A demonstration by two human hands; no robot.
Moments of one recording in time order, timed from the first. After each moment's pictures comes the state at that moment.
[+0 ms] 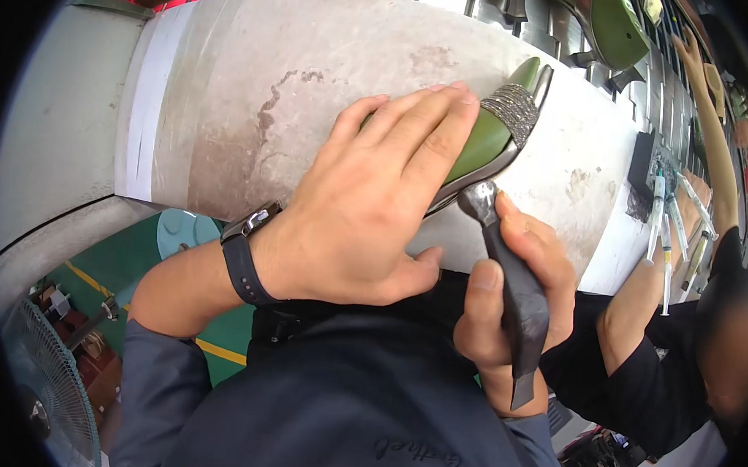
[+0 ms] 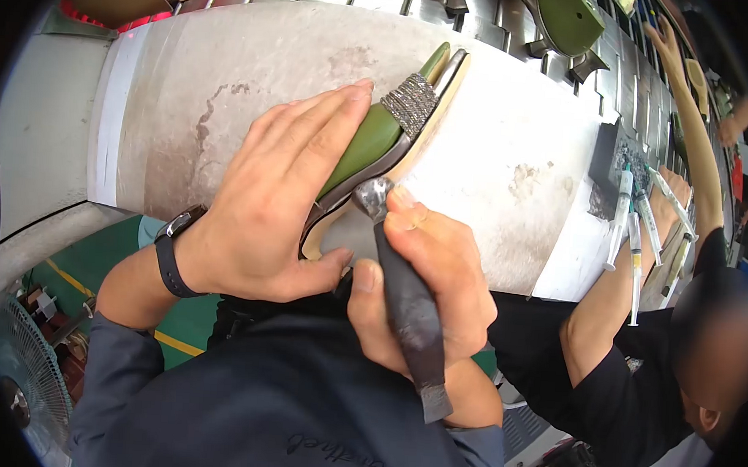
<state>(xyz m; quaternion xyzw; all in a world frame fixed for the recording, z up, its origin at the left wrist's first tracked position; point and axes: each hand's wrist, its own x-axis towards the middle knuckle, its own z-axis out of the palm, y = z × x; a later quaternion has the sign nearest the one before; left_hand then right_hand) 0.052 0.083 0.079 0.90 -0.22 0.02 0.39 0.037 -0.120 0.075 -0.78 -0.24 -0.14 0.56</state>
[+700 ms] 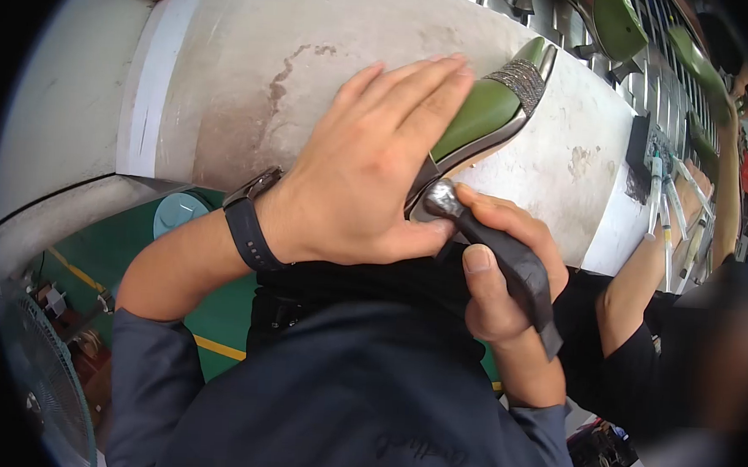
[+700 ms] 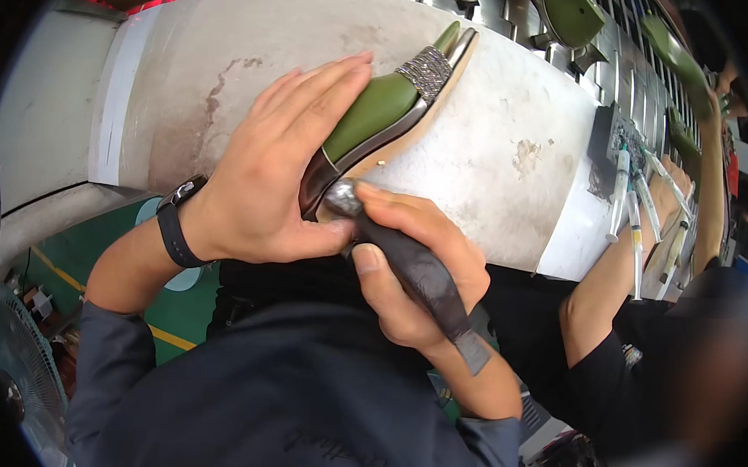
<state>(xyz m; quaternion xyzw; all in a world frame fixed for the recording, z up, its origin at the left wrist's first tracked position) 0.041 0.092 0.071 0.90 -0.22 0.07 0.37 0.022 -0.131 0.069 -0.72 -0.24 0.03 0.65</state>
